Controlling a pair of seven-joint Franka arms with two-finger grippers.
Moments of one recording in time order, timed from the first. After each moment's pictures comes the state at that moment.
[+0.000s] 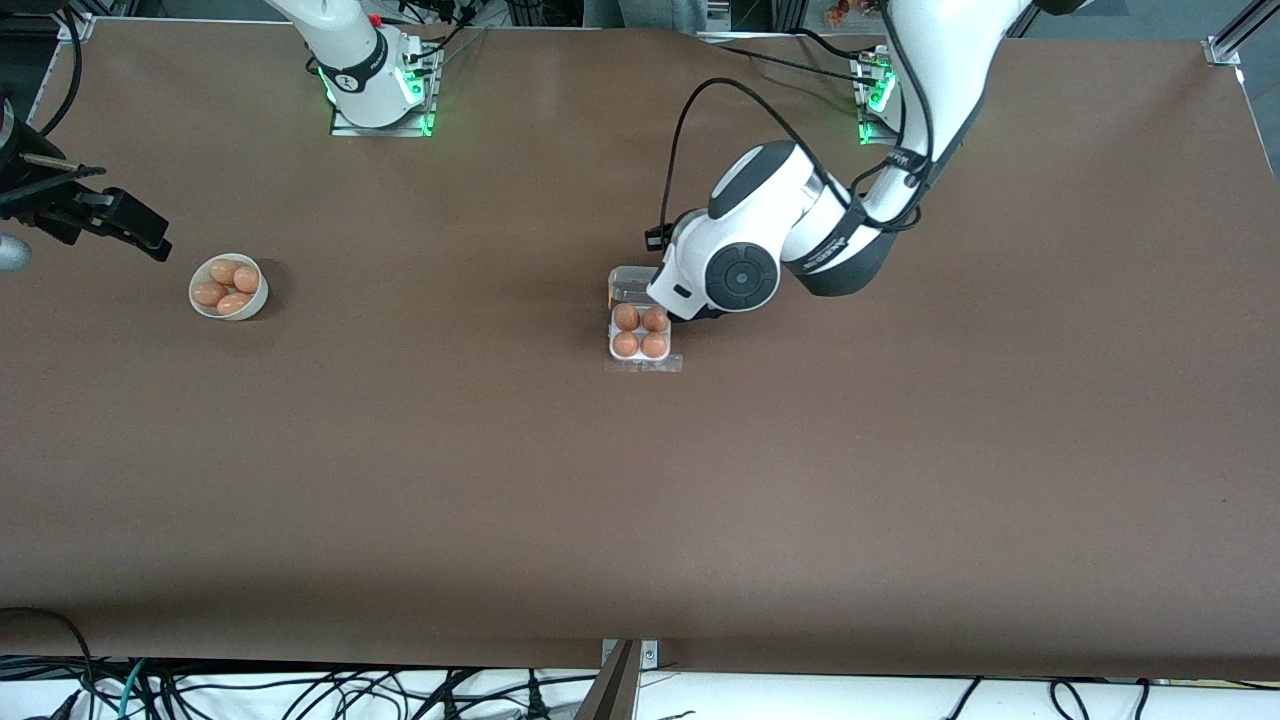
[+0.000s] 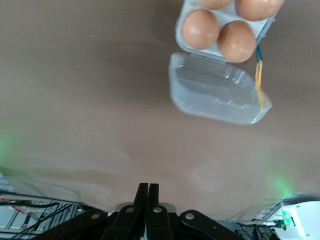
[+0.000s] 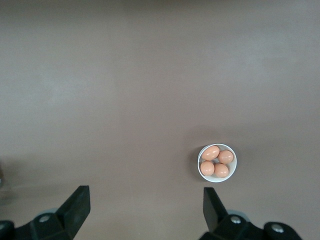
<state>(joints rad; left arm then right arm) -0.35 0.64 -0.40 -1.44 -0.31 1.62 -0.89 0.13 0.01 -0.09 -1.57 -0.07 1.60 0.20</state>
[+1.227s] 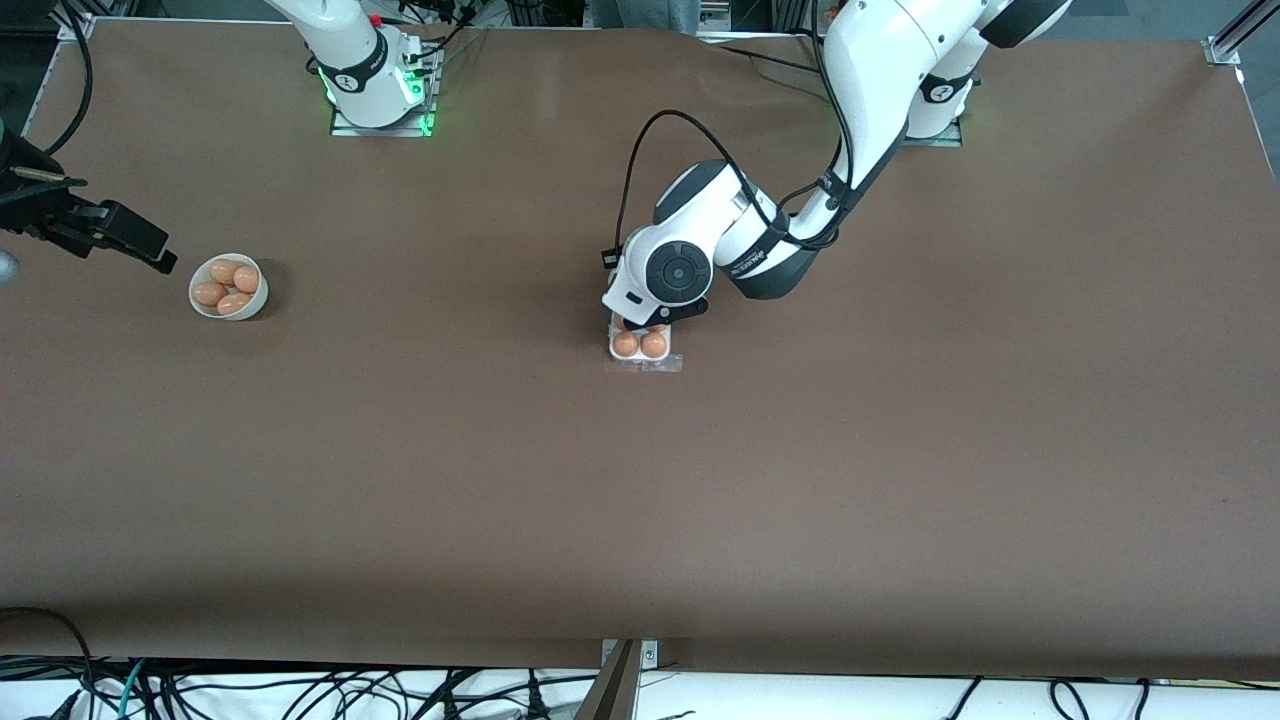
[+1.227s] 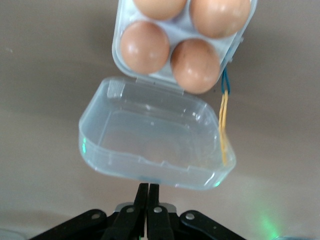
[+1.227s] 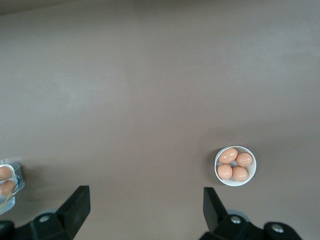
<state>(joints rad) -0.46 0.74 -0.38 -1.43 -0.27 1.85 -0.96 0.12 0.03 -0.11 -1.57 0.01 1.63 0.20</state>
